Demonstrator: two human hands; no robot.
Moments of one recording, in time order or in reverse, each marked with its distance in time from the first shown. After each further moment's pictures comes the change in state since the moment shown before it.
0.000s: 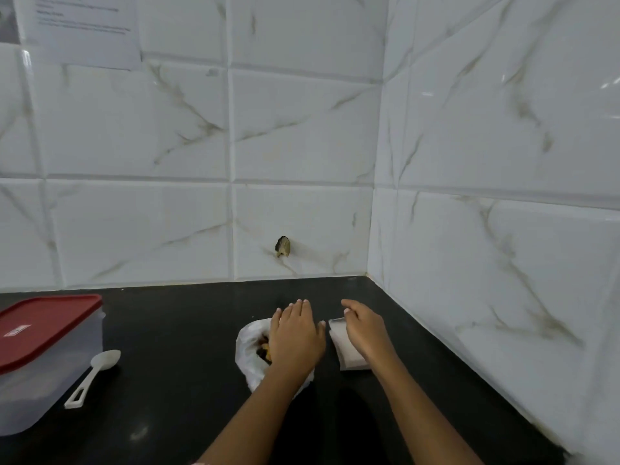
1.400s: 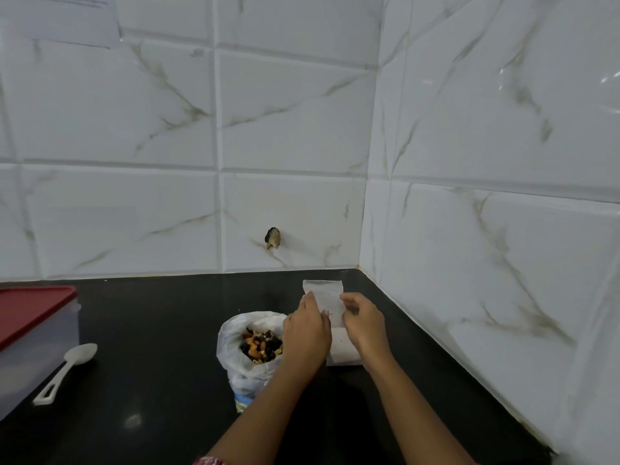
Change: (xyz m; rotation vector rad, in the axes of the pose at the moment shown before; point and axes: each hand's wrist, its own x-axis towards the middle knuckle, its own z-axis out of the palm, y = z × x) left_hand 0.018 0.031 0.035 -0.327 0.080 -0.001; right_hand 0.017 0.025 -0.006 0.087 0.107 0.045
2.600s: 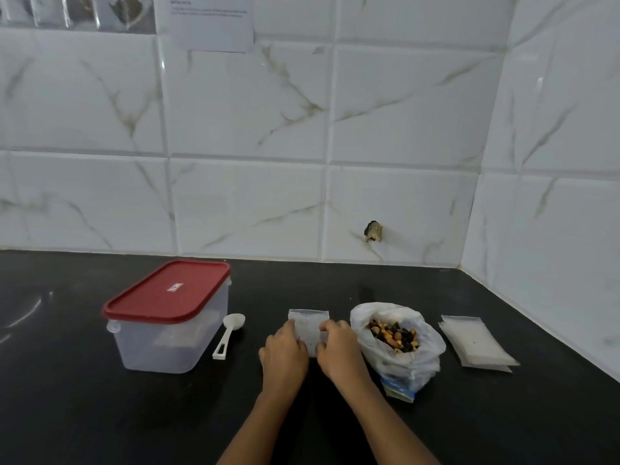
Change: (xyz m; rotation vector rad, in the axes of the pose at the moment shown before) left_hand -0.071 -0.181 -0.125 -0.016 0.085 -0.407; right_hand -0.092 -0.071 0.206 -0.395 -0.309 -0.236
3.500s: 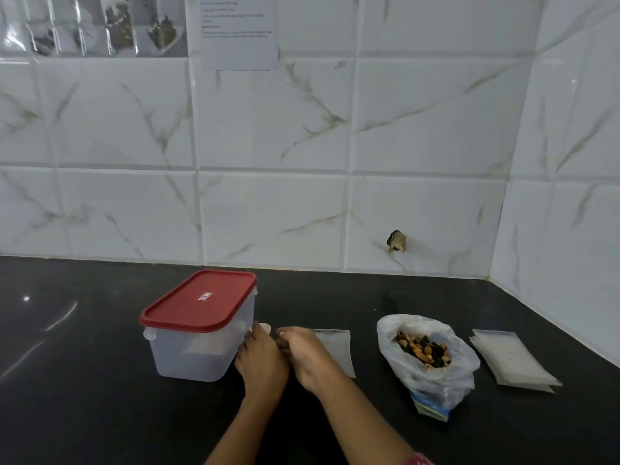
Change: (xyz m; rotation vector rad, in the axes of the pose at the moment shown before) left_hand 0.021 -0.045 -0.034 0.198 0.177 -0.202; right_hand 0.009 -0.083 0.036 0.974 -0.458 0.308
